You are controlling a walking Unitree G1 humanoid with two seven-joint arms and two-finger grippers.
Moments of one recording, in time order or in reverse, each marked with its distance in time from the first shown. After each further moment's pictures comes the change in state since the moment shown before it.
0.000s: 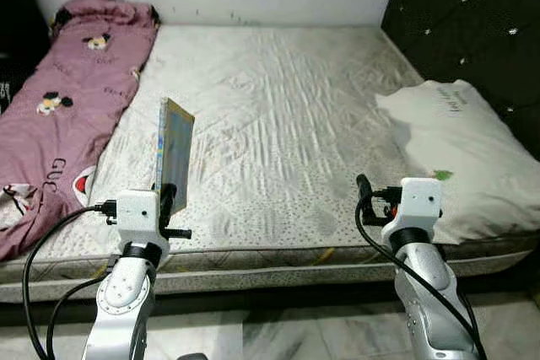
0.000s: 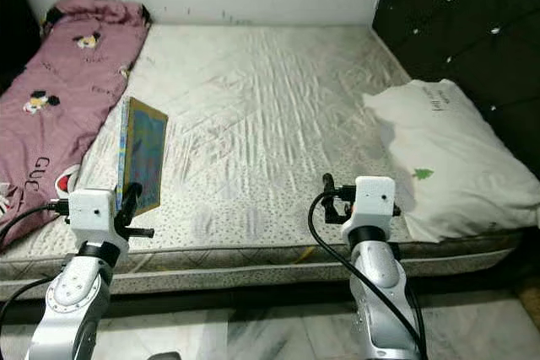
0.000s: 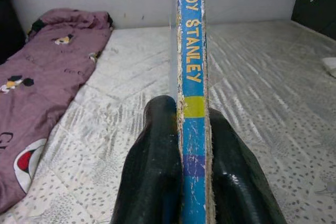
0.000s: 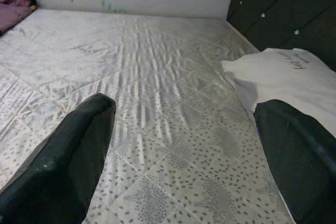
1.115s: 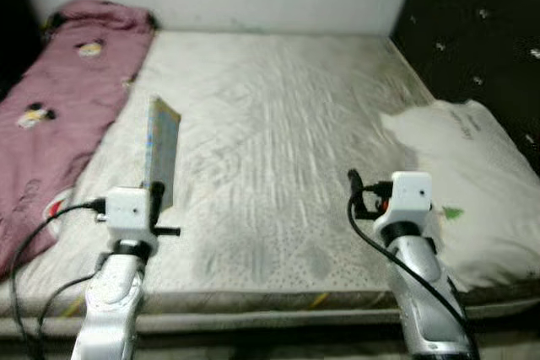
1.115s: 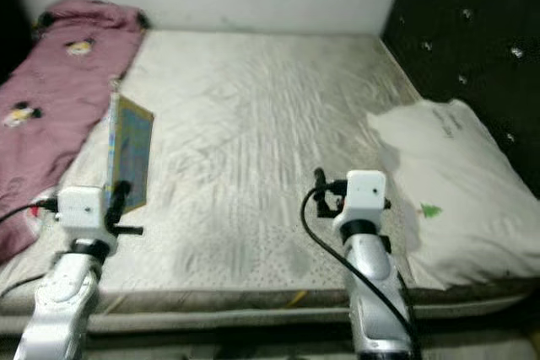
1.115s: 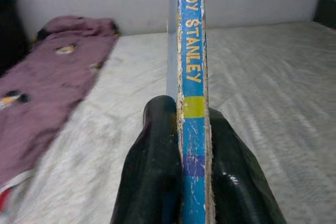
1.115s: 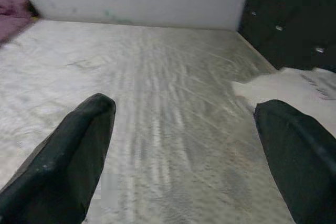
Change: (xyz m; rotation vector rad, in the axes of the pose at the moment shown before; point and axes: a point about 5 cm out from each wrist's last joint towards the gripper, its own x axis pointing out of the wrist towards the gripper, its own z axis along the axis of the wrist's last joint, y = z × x) left arm 0.007 0.000 0.002 0.019 -0.010 -0.002; right arm 0.005 0.004 0.001 -0.002 -0.005 0.014
